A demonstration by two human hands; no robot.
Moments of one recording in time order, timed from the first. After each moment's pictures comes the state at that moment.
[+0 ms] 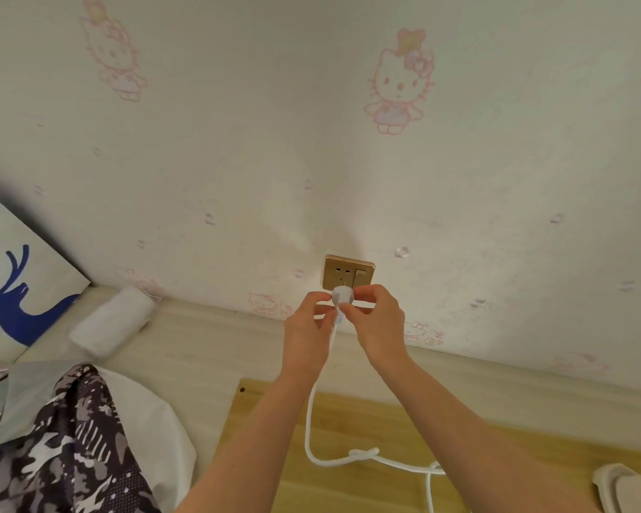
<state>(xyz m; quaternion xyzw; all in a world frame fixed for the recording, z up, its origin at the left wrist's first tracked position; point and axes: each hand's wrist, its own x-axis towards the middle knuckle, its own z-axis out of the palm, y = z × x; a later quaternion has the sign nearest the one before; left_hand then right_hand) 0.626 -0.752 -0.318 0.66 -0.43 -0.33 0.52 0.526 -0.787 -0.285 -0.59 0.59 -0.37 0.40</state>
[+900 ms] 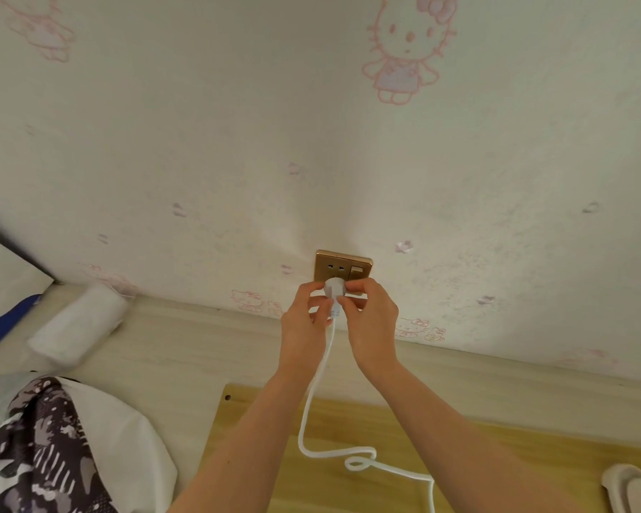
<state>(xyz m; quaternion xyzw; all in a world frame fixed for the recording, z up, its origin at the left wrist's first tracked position) 0.627 -0.792 -0.354 0.62 -0.39 -0.40 0.56 0.537 -0.813 -0.317 -0.59 0.57 -0.43 0.38</state>
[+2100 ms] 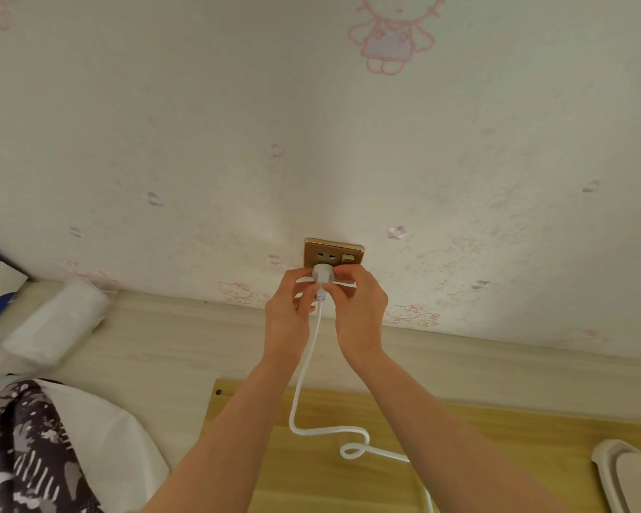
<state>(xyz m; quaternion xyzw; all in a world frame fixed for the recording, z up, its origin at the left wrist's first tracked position) 0.638 -0.801 -0.366 0.60 -0.42 -0.37 0.58 0.546 -0.822 -0.330 -0.57 0.59 -0.45 0.36</state>
